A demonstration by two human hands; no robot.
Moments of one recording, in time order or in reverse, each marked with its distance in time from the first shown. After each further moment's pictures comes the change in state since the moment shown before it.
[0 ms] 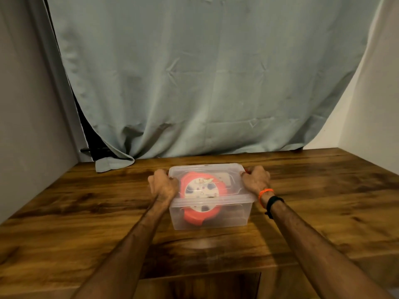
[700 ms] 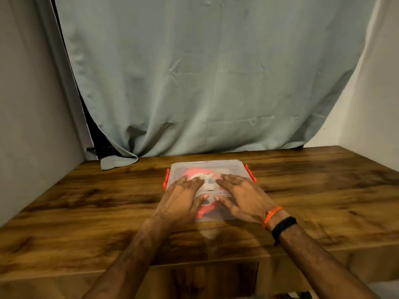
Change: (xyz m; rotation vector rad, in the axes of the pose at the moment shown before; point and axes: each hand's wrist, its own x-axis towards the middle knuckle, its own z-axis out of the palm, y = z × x) left_hand -0.064 -0.019 -0.020 0.621 -0.361 0.890; right_hand -0.083 0.009 -0.017 -0.702 -0.261 -0.985
